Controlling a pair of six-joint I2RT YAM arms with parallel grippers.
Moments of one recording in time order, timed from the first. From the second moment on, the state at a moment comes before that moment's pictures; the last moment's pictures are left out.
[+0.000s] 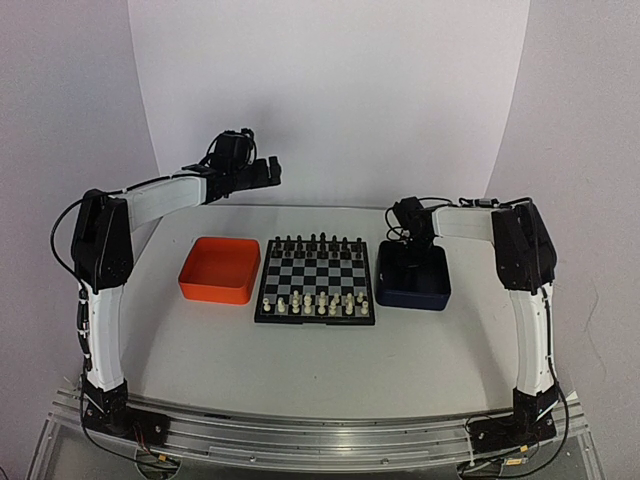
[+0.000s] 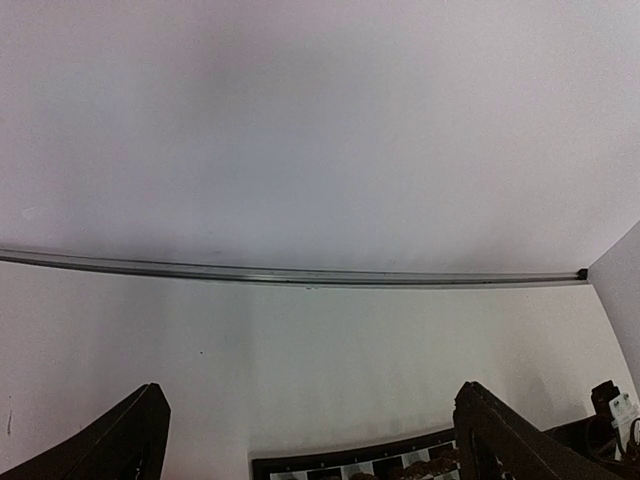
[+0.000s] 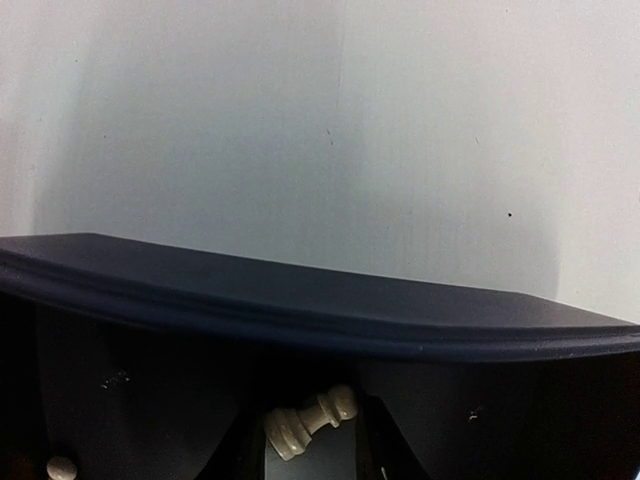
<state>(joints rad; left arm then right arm) -0.48 2.09 1.84 -0.13 -0.17 -0.37 0.40 2.26 1.70 -0.65 0.25 0.30</state>
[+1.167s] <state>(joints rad) -0.48 2.08 1.78 -0.09 -0.12 -0.37 0.40 2.25 1.70 -0.67 0.29 0.30</state>
